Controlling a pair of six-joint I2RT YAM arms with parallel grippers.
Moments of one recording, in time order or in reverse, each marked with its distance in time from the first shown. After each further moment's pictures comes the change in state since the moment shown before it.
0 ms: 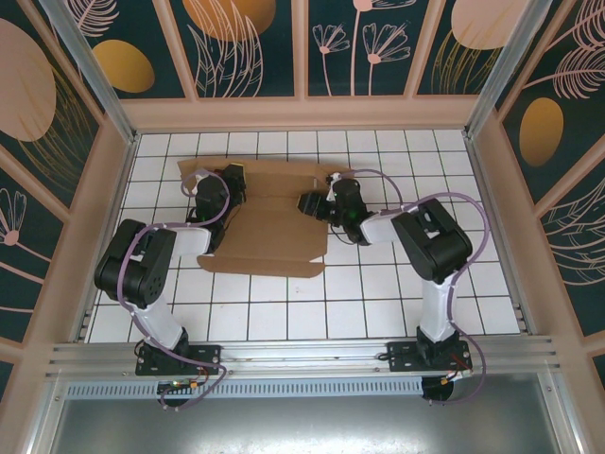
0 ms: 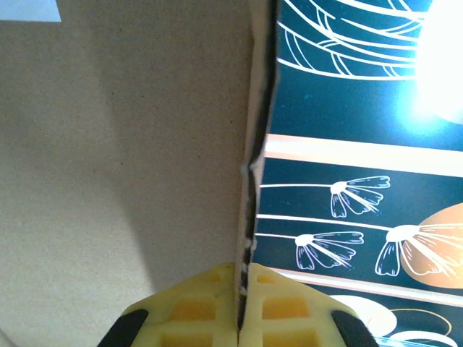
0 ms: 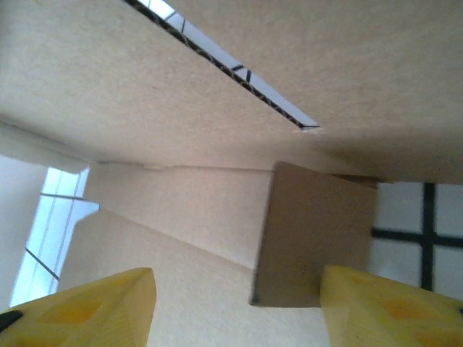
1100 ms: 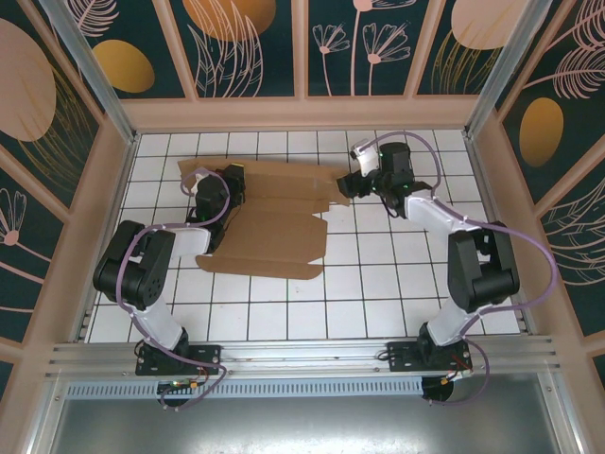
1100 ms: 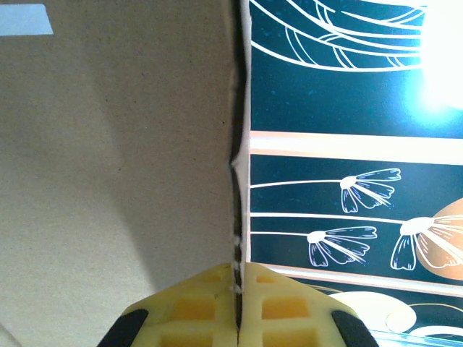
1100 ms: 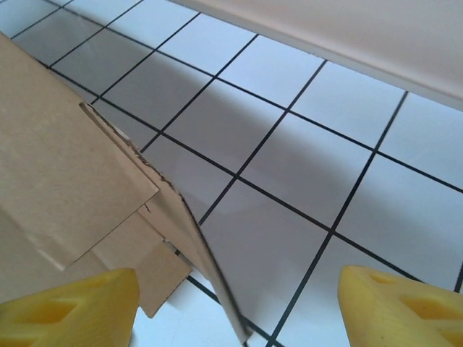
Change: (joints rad) left arm -0.002 -0.011 0.000 -0.023 -0.003 0.056; right arm -0.256 -0.265 0.174 -0.514 -0.060 -0.949
